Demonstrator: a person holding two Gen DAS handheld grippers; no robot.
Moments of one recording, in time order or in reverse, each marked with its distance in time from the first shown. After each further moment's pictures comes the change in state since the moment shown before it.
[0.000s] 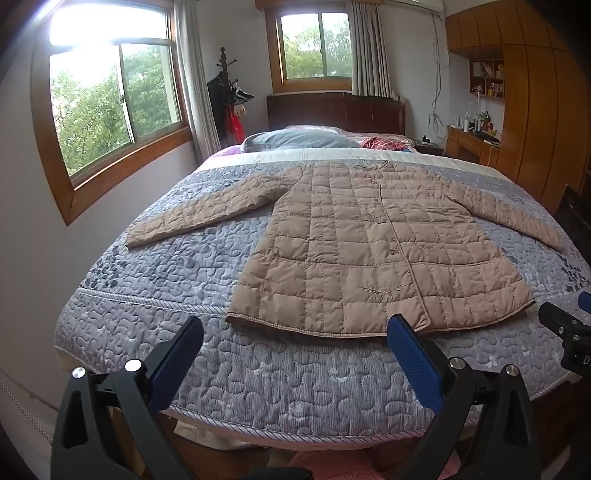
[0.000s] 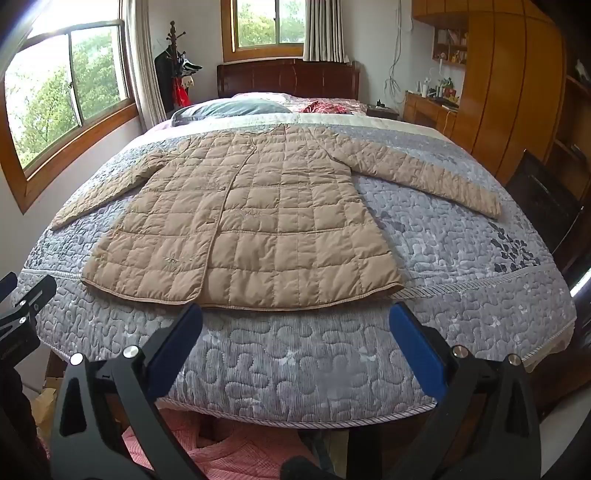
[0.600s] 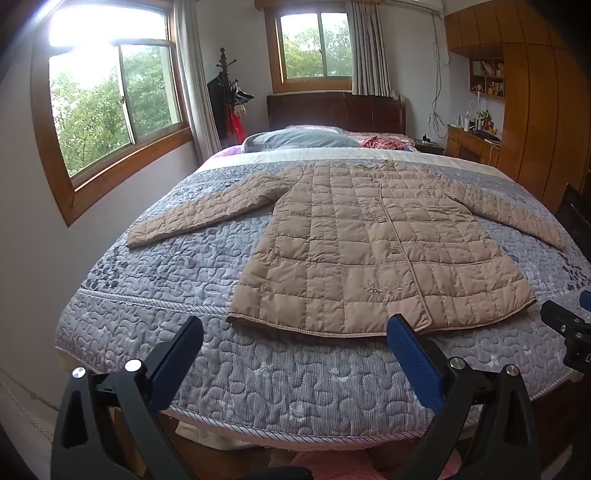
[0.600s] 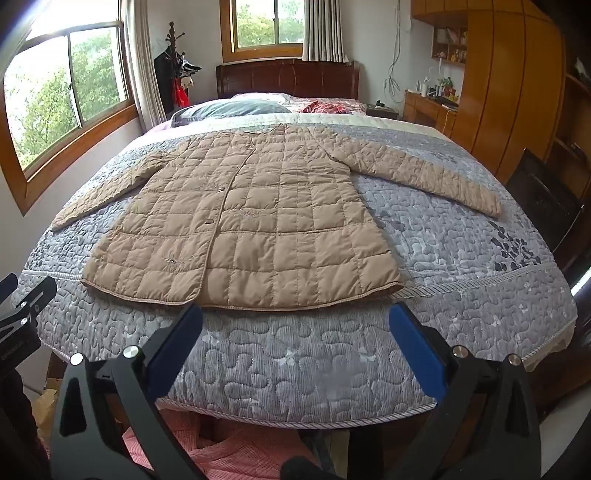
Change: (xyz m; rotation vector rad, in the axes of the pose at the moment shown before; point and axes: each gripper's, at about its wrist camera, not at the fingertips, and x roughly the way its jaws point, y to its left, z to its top) left arm 0.000 0.000 0.000 0.003 0.001 0.002; right arm 0.001 -0.001 -0.001 0.003 0.001 0.003
